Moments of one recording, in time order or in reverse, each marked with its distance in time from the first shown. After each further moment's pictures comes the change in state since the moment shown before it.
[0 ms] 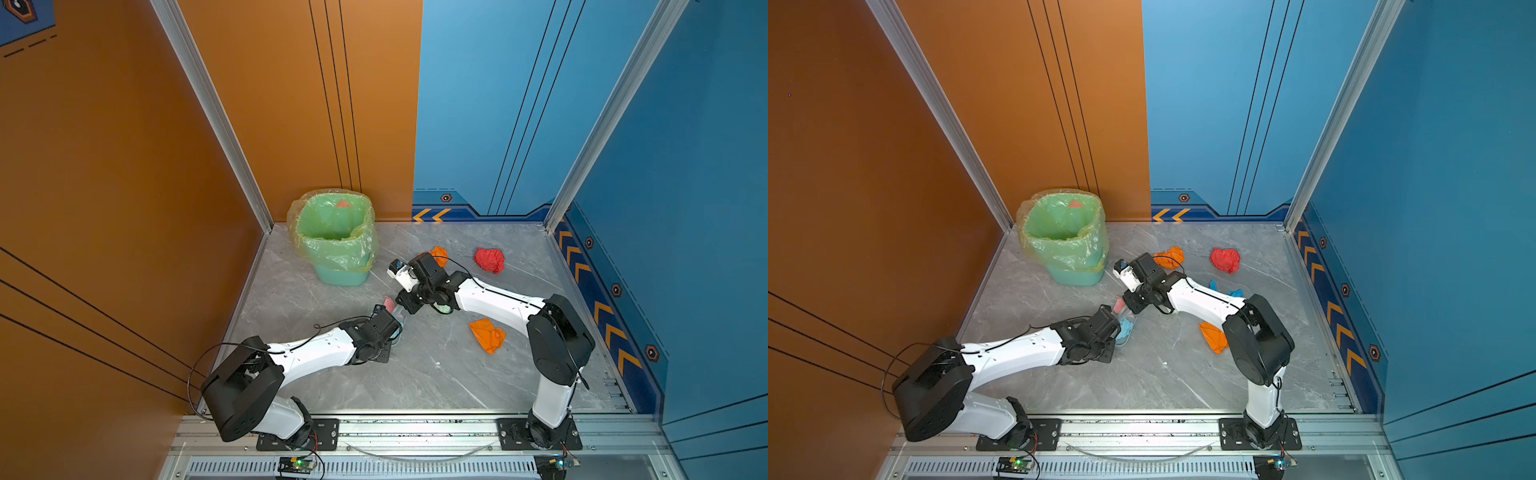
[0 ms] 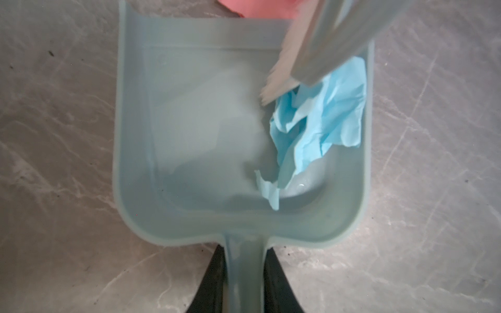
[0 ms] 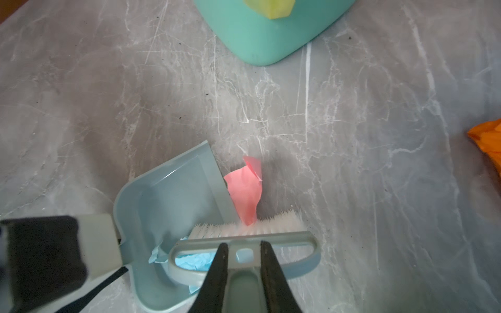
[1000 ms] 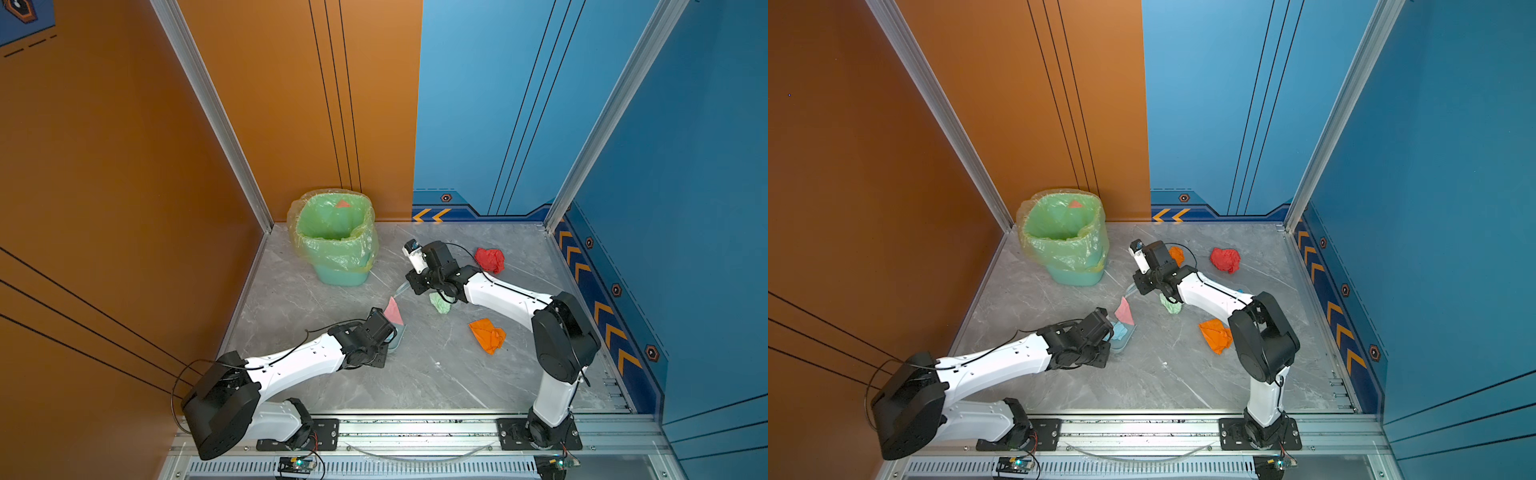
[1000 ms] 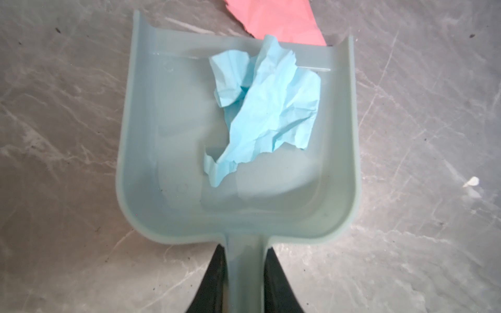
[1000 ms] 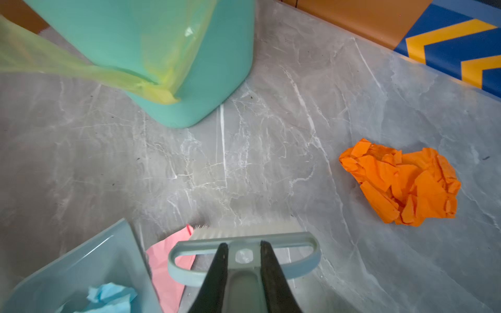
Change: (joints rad) left arm -0.017 -0.136 -0.032 -0.090 0.050 0.000; right arm -0.082 0.011 0.001 0.160 0.198 0.043
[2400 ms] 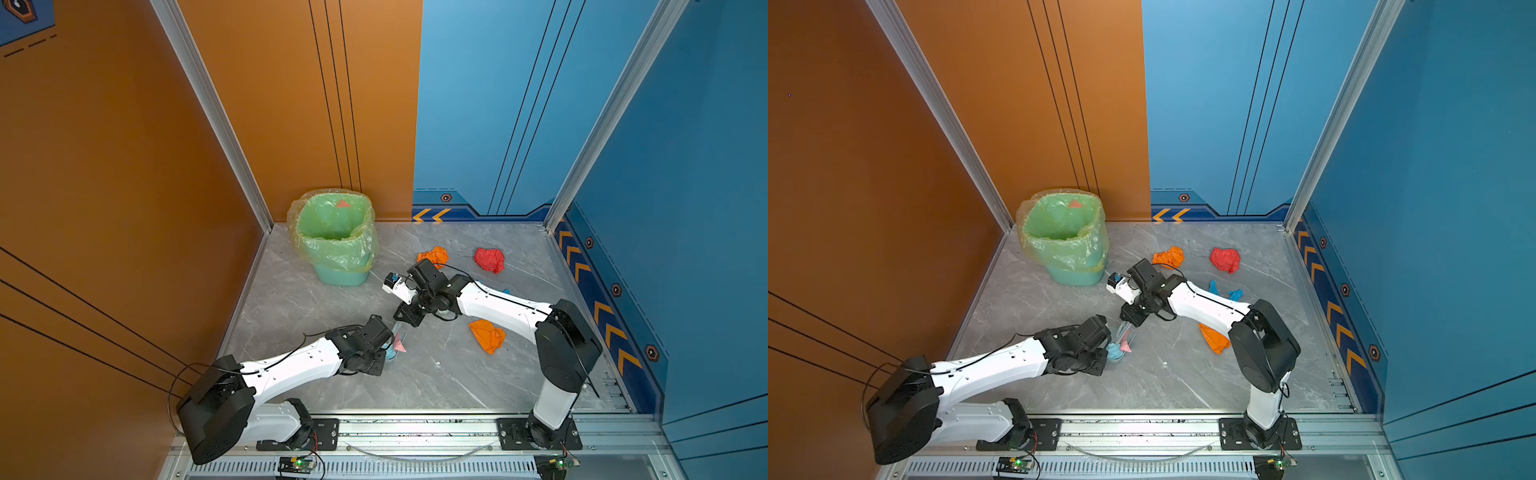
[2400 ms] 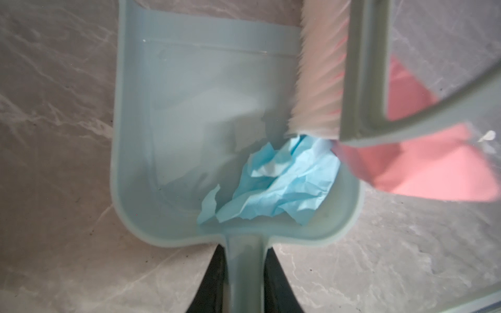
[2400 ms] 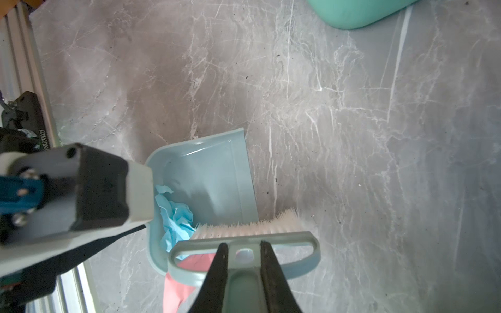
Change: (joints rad) left arm -0.013 -0.034 -0.030 -0.038 0.068 0.002; right arm 0.124 -0.068 -0.024 -0.291 -0.322 -0.129
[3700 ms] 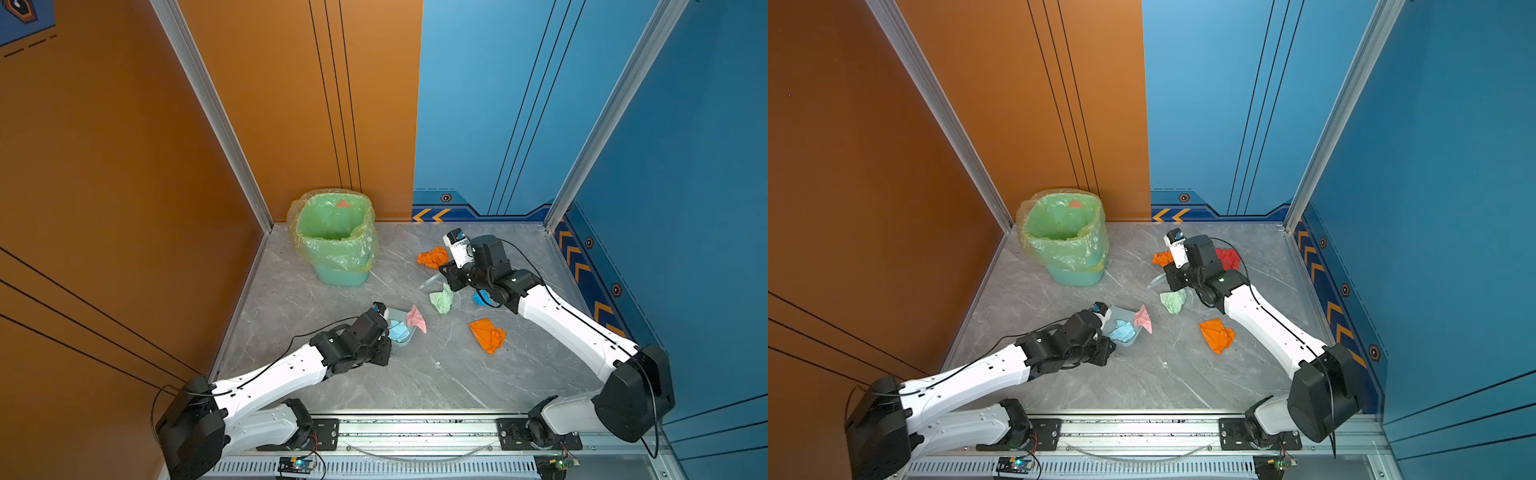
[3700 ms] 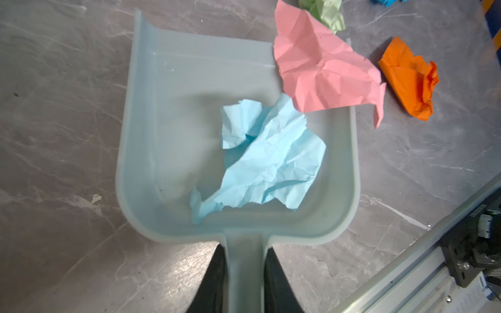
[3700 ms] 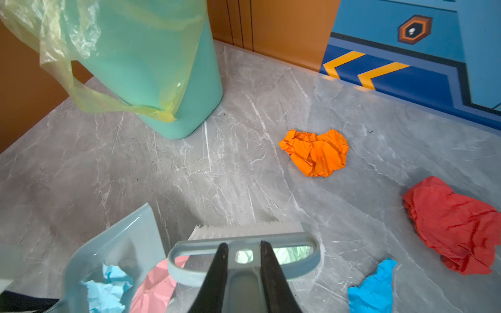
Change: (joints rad) left arm 0.014 -0.172 0.002 0.161 0.035 0.011; right arm -0.281 -0.384 -0.155 0.159 0.239 0.181
